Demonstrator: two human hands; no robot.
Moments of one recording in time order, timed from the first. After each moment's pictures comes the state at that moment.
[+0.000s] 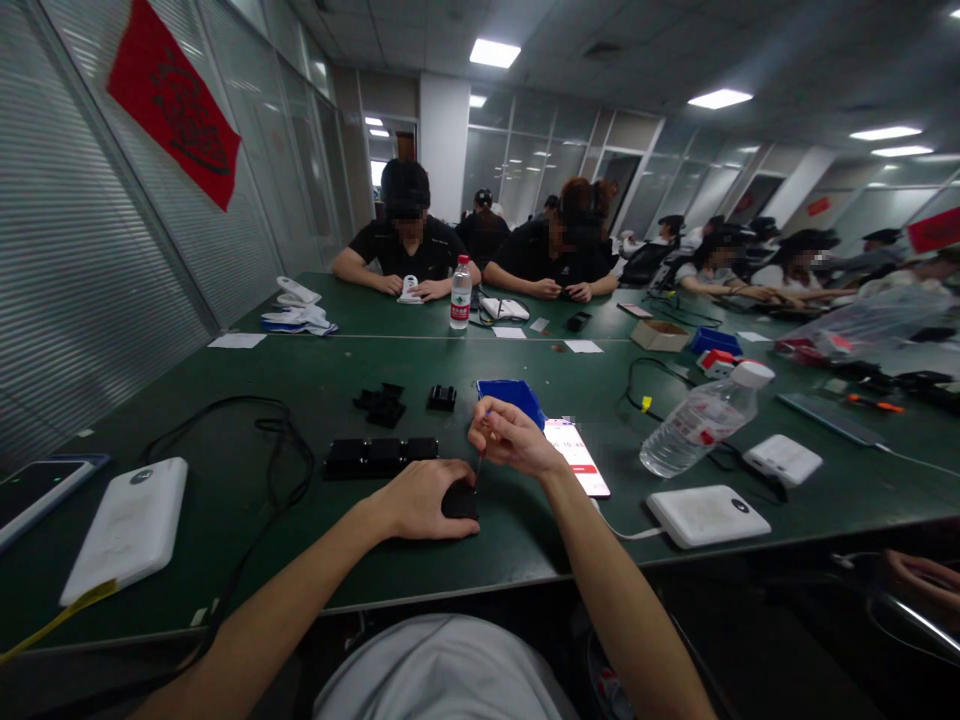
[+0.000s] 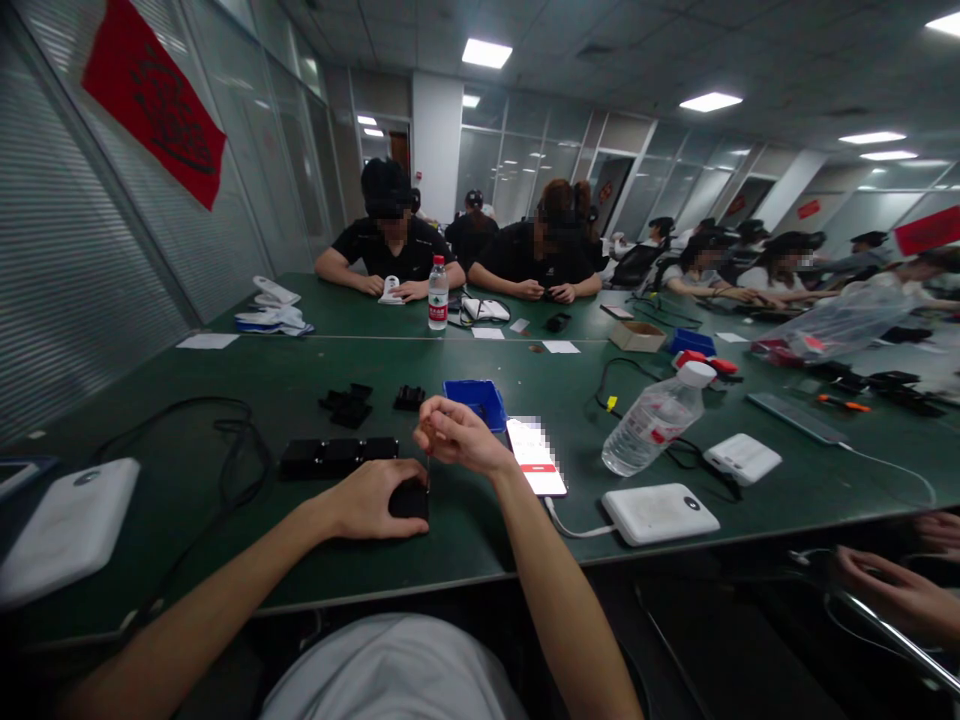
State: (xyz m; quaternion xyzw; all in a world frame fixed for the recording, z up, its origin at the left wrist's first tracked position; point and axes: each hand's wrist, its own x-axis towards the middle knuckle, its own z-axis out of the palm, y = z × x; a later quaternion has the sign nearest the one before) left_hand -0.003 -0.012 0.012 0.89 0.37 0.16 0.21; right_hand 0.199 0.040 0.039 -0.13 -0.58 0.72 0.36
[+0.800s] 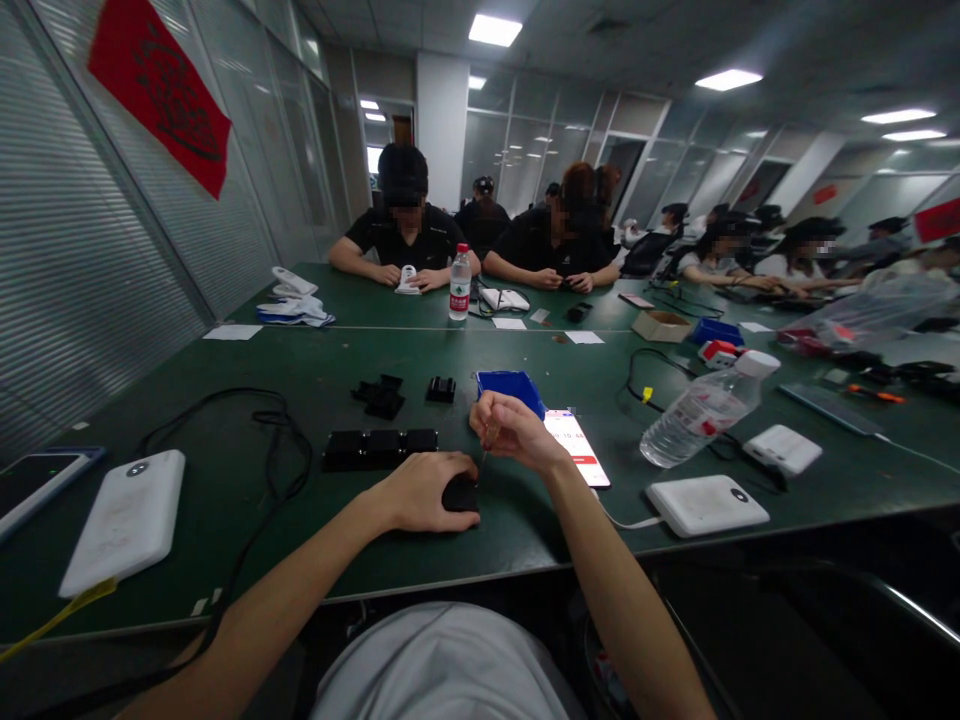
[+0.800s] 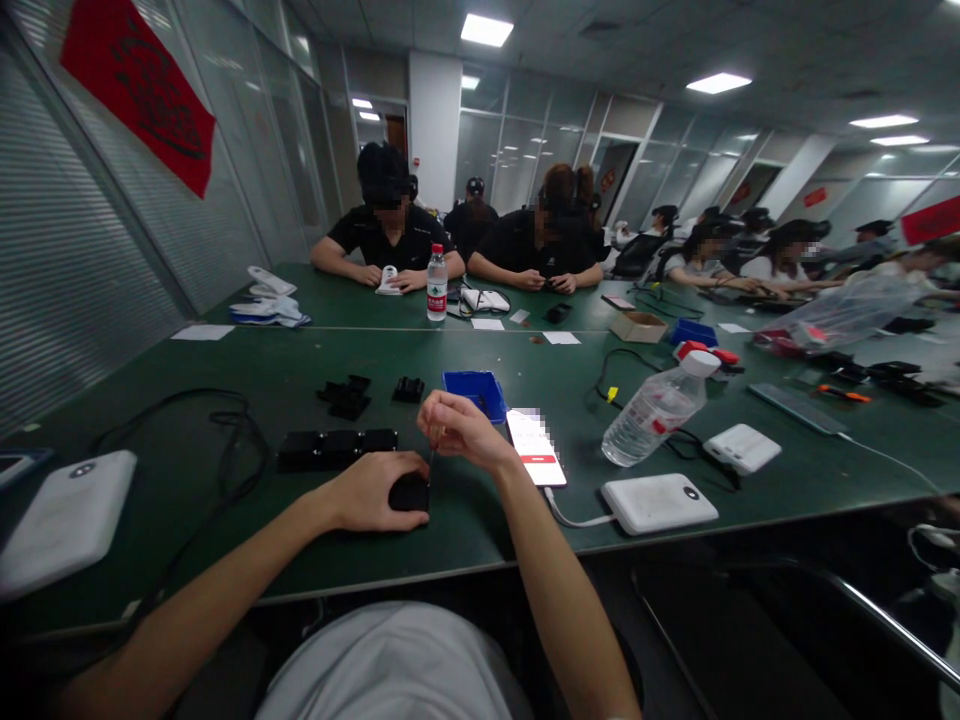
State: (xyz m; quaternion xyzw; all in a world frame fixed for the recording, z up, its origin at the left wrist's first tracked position) left_hand -0.002 -0.014 0.012 0.90 0.35 0.16 0.19; right_hand 0.199 0.032 0.045 -0.18 -0.56 0.71 0.38
